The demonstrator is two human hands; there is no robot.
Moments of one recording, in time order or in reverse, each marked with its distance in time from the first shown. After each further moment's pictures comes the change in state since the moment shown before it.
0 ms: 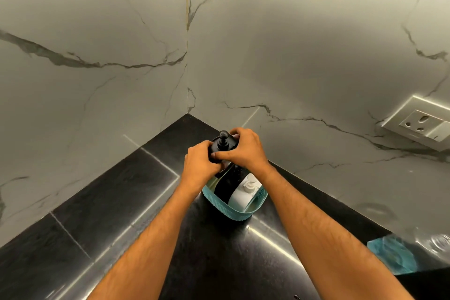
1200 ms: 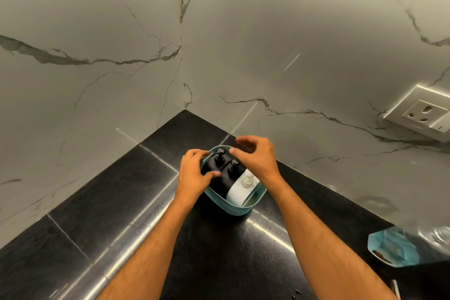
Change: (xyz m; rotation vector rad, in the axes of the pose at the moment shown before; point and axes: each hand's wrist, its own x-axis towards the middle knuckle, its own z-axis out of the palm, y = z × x) left_hand -0.009 -0.058 0.033 -0.012 0.055 0.072; right_hand -0.031 0.034 -0.004 0.305 0.119 0.110
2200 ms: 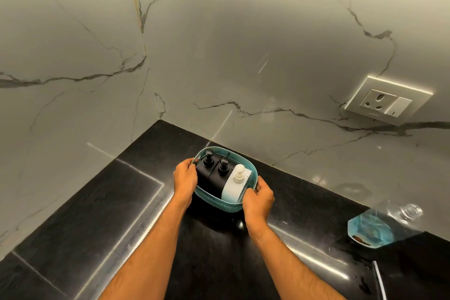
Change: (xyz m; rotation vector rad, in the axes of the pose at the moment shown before) left_hand 0.031 0.016 0.053 -0.429 -0.044 -0.445; right_hand -0.071 0.084 0.020 0.340 0.548 0.401
